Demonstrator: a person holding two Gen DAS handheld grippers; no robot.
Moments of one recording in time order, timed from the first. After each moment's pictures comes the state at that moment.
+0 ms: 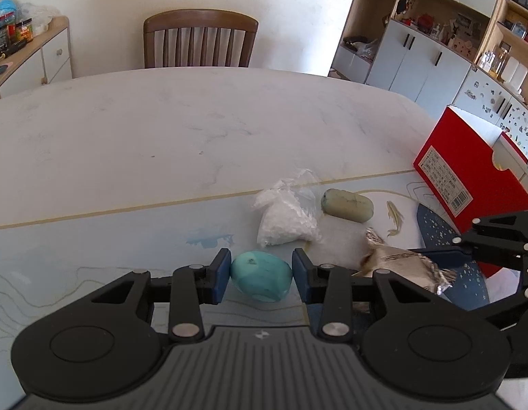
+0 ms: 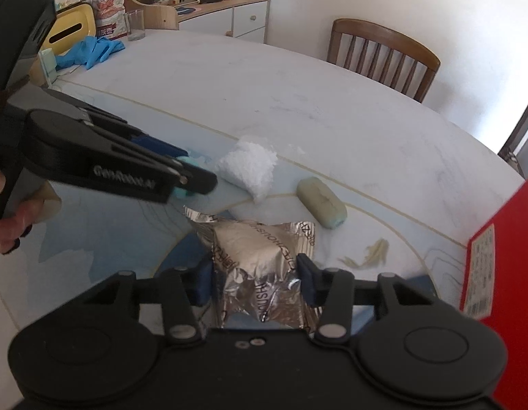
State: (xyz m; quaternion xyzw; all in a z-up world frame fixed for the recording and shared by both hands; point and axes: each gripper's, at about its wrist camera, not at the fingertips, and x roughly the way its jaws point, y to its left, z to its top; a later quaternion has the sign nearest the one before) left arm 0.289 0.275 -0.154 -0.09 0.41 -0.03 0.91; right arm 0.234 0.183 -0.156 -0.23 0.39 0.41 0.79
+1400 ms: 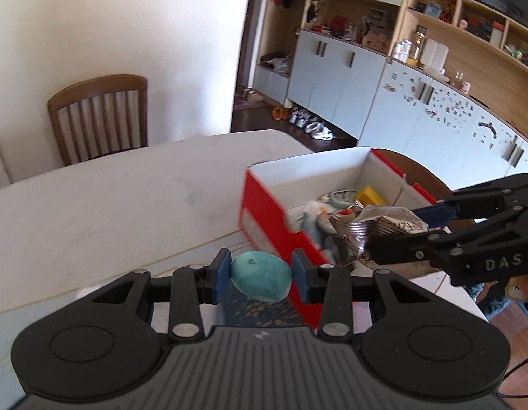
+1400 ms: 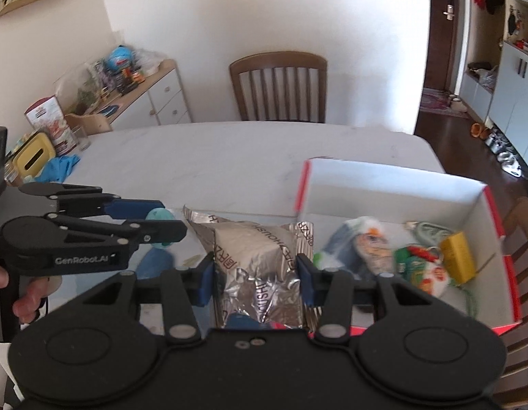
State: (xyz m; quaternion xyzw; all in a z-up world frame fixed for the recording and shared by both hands) left arm 0.290 0.086 -0.025 -0.02 0.36 -0.14 0.92; right arm 0.266 -0.016 -0.024 -0.07 0.40 0.33 0.85
